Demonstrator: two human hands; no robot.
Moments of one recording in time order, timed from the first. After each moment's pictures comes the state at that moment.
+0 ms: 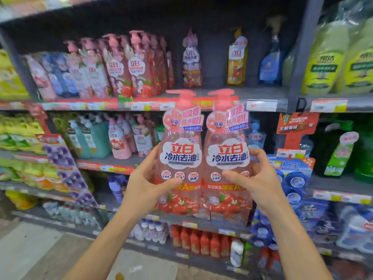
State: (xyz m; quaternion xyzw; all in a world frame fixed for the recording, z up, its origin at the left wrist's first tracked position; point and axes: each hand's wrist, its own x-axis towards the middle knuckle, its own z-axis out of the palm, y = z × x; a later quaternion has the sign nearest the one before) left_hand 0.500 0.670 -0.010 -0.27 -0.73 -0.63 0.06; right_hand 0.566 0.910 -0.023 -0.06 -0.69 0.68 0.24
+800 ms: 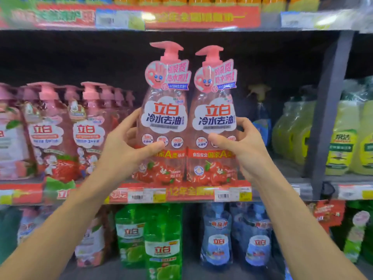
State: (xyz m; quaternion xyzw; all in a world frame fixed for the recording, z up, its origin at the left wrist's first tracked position) left_hand 0.179 0.751 0.162 -0.41 -0.65 -0.62 0.14; right_hand 0.289 0.976 0.158 0.01 -0.68 0.62 0.40
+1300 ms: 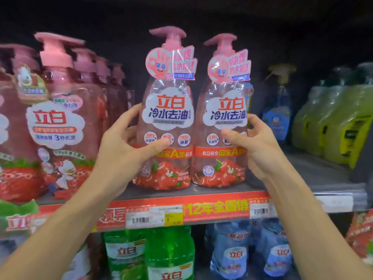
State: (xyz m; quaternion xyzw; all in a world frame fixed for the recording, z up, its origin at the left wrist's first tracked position) left_hand 0.062 0.785 0.135 -0.40 -0.60 -0.69 0.08; right_hand 0.189 1.003 0.142 -0.02 -0.67 0.62 0.40
